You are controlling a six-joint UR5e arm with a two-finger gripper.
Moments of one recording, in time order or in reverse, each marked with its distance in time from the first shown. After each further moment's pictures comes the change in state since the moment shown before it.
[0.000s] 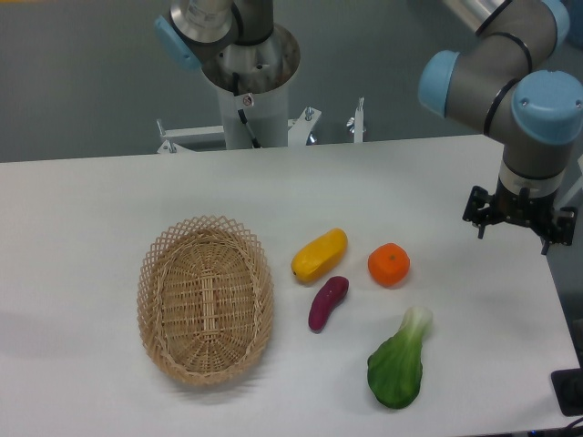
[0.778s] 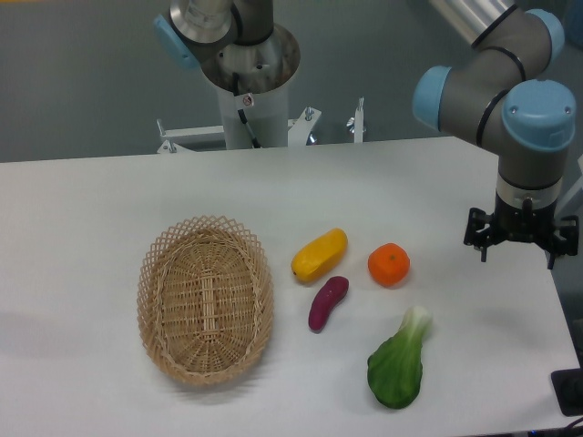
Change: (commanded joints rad) arm -0.020 -0.025 -0.002 0.129 -0.034 -0.230
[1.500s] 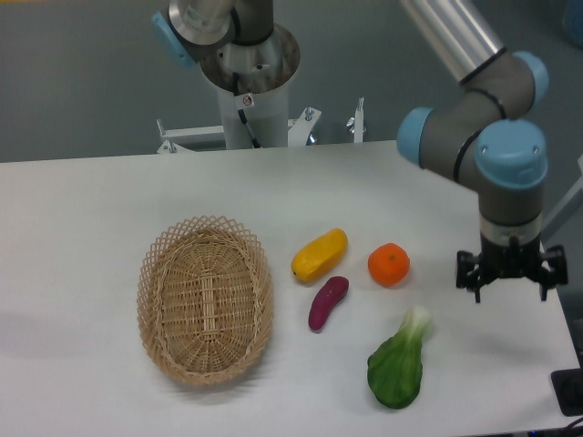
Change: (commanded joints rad) arm -0.083 -0.117 -0.003 0.192 0.018 -0.144
